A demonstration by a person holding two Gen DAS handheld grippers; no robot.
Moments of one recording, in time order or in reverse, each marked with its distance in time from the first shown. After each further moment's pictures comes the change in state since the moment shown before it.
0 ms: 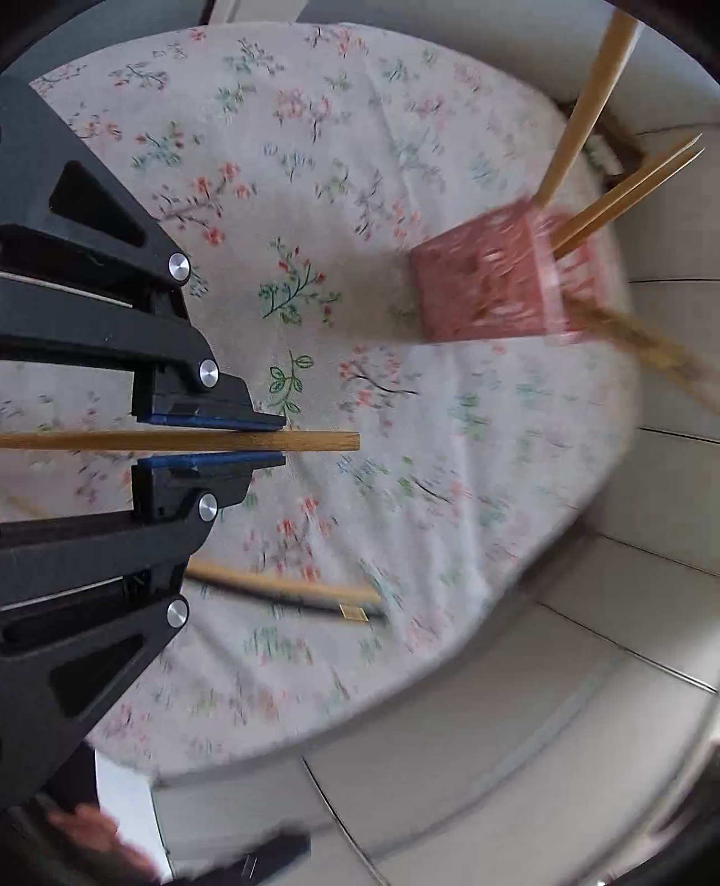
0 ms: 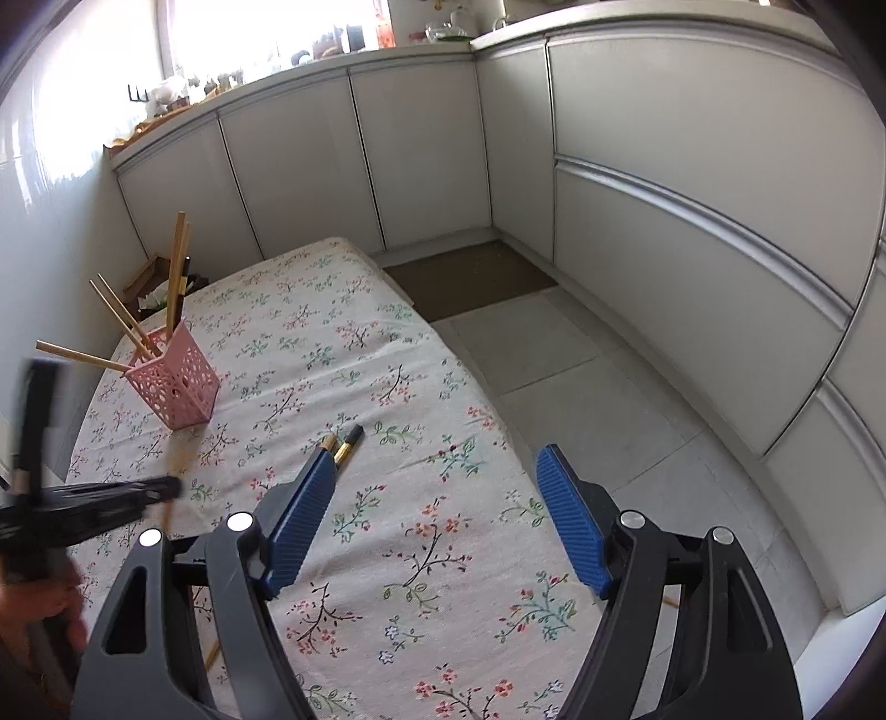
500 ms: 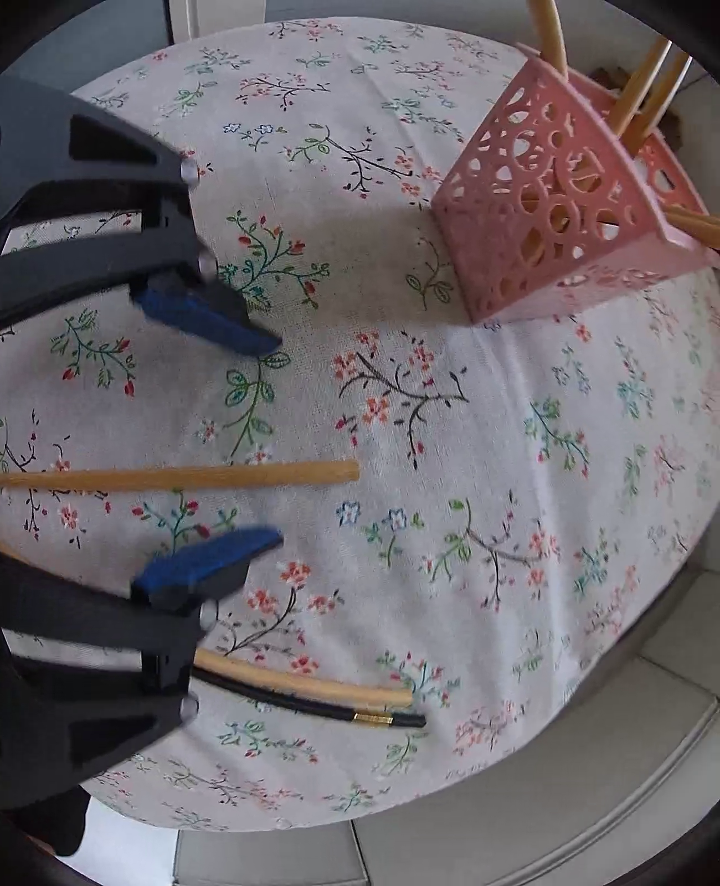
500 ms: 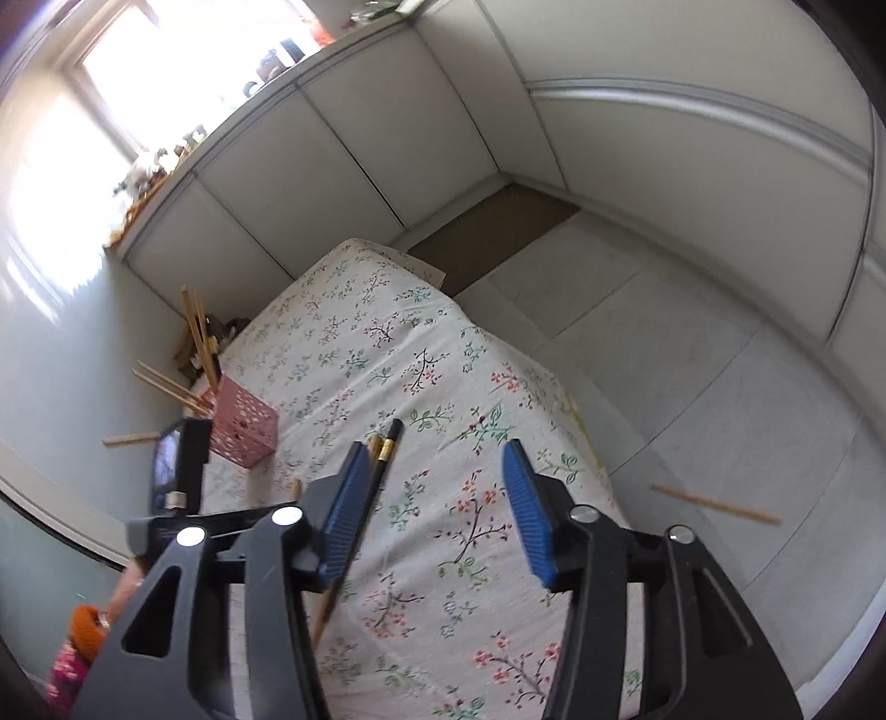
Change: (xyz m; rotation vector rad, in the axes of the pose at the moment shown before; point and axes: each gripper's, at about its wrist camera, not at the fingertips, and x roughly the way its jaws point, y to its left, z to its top) left arm 0.117 -0.021 0.046 0.052 0.315 0.147; right arm -0.003 -0.034 0.005 0.207 0.066 0.159
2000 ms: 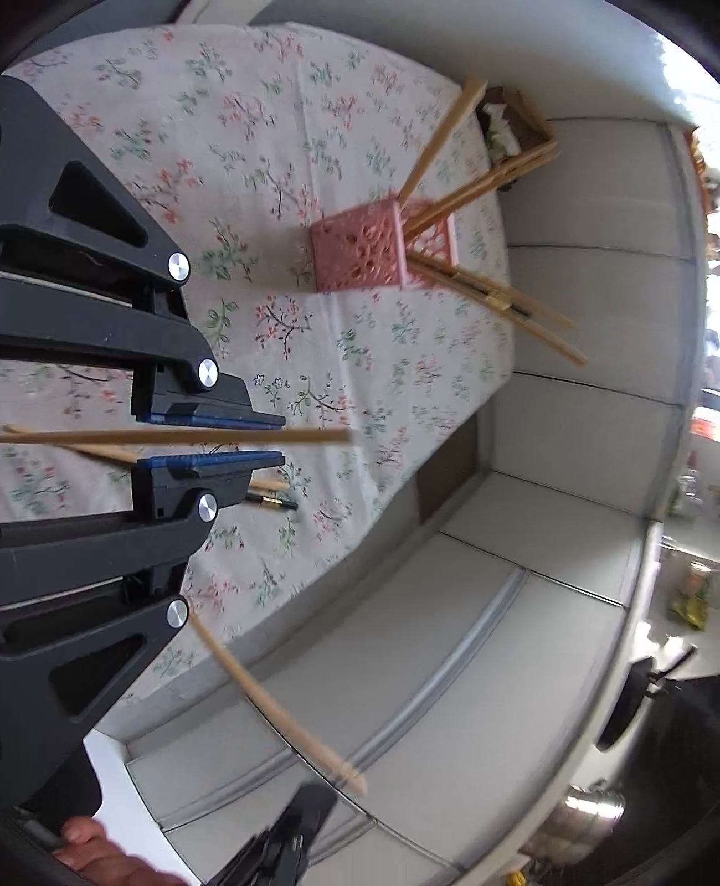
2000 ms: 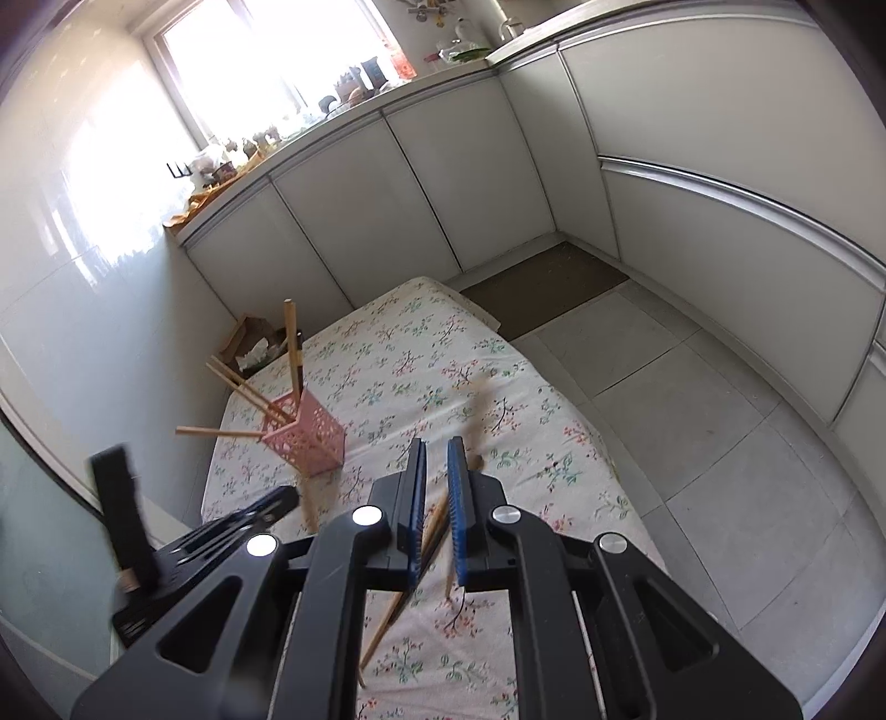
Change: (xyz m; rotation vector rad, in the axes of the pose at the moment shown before) left arm -0.133 -0.032 -0.078 -0.006 -0.599 -0.240; right arm -0.061 0.057 0.010 -0.093 -0.077 0.103
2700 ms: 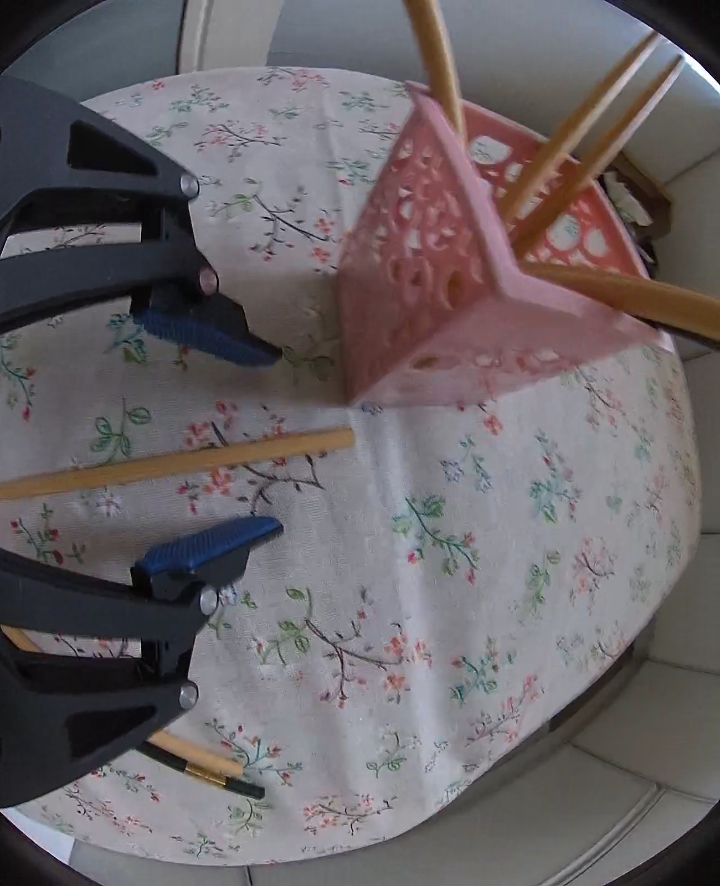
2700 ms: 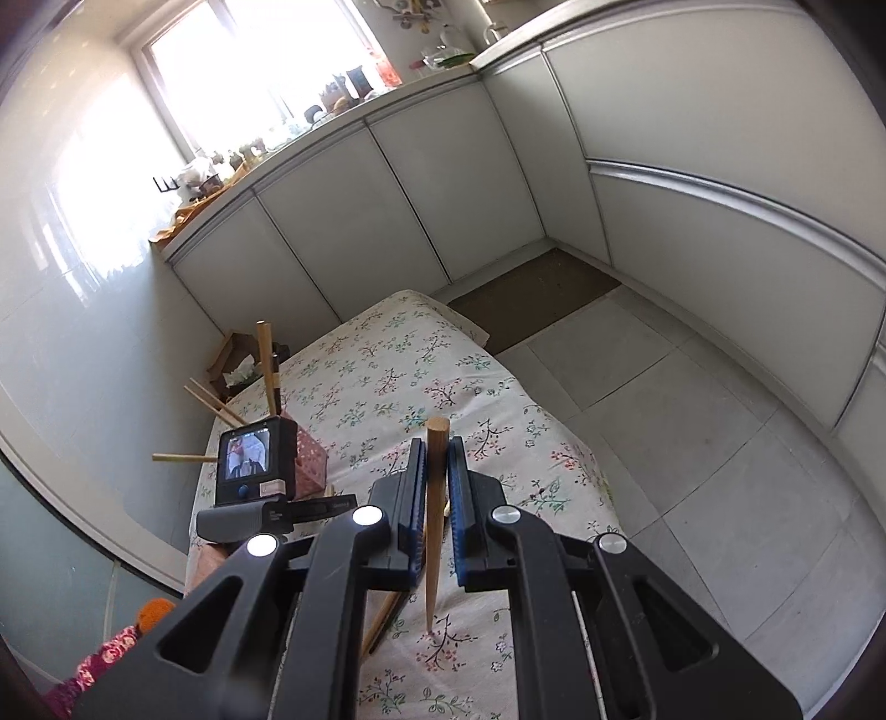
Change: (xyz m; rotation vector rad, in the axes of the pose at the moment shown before) left arm 0.178 0.071 0.026 -0.053 0.483 0.465; right arm 0.027 -0.027 0.016 0.035 -0.027 -0.013
